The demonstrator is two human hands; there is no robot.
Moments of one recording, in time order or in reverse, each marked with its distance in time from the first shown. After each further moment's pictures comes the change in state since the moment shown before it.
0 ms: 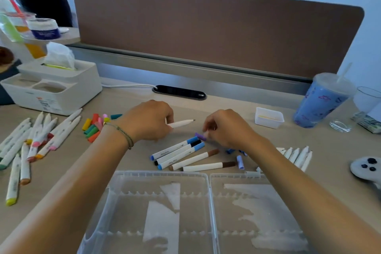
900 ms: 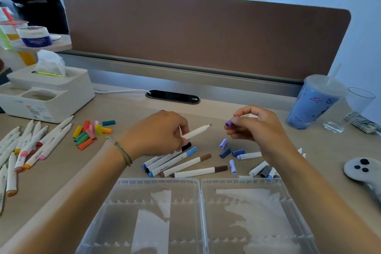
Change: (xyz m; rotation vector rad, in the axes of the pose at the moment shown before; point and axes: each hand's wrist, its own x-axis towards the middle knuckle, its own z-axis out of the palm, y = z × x) left_hand -0.009 0.039 0.006 -0.191 -0.052 0.130; right_hand -0.058 0.036 -0.042 1.054 0.308 0.314
